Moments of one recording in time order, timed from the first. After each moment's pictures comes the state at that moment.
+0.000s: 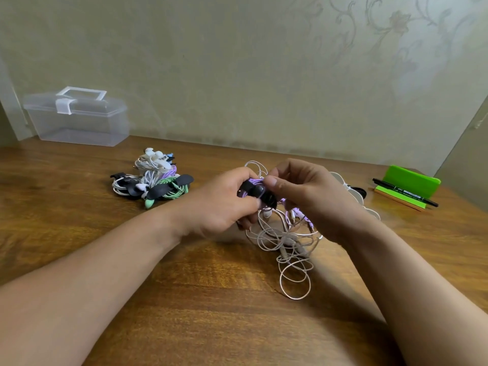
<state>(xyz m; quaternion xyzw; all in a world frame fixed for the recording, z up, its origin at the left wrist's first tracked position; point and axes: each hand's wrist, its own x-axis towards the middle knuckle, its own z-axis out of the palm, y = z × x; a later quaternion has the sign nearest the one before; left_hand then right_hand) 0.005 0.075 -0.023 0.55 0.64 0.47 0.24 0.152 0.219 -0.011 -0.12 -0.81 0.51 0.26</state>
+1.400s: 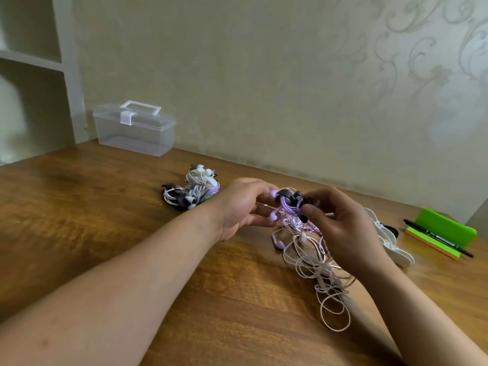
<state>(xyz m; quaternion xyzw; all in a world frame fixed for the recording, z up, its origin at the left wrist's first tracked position) -0.023 0.062 -0.009 0.32 0.55 0.67 0.37 0.139 0.201 -0.021 -0.15 -0.86 0.32 0.38</state>
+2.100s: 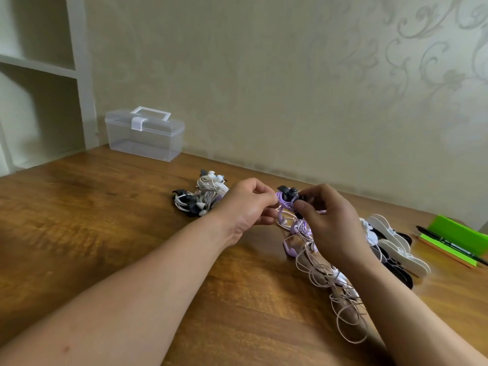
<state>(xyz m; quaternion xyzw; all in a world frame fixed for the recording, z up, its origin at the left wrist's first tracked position) -0.042 0.066 -0.022 0.31 0.60 0.69 0.26 0.097 0.186 -0.020 -0.19 -0.85 0.27 0.40</state>
